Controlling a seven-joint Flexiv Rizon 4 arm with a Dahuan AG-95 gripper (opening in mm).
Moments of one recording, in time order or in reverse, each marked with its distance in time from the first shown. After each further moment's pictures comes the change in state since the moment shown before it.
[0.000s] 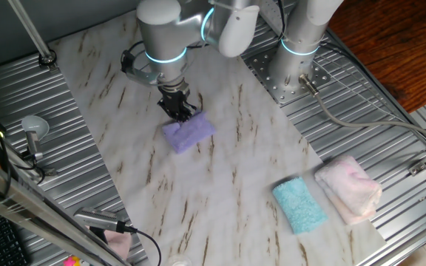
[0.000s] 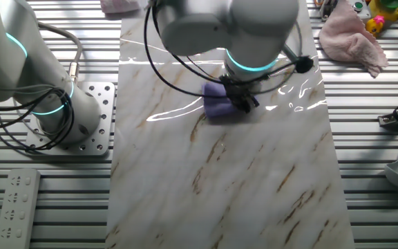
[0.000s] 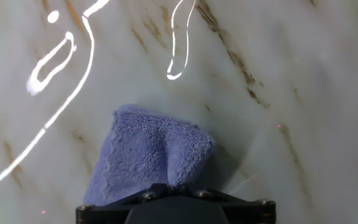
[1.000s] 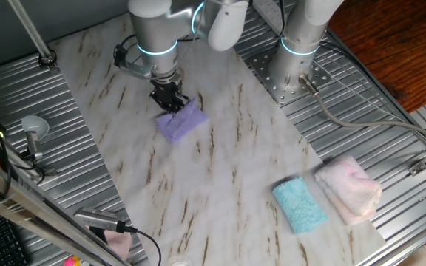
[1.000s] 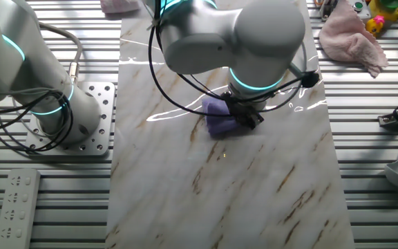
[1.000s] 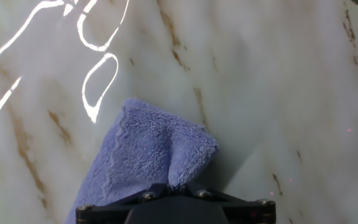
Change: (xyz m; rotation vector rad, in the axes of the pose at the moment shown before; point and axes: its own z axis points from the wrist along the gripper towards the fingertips) arm 0.017 -0.027 0.003 0.013 -0.008 -0.013
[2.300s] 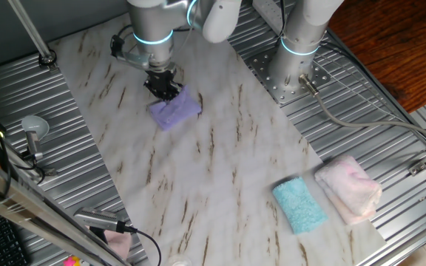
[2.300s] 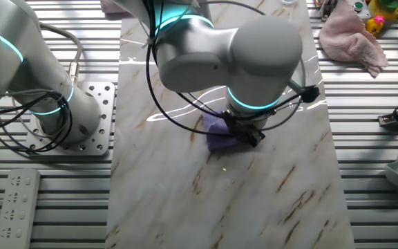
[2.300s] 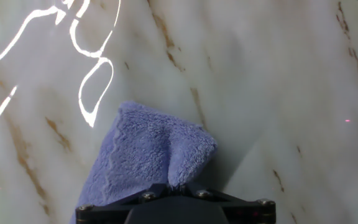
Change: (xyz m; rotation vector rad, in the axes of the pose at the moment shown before) arm 0.036 -0.045 -0.010 0.065 0.052 -0.127
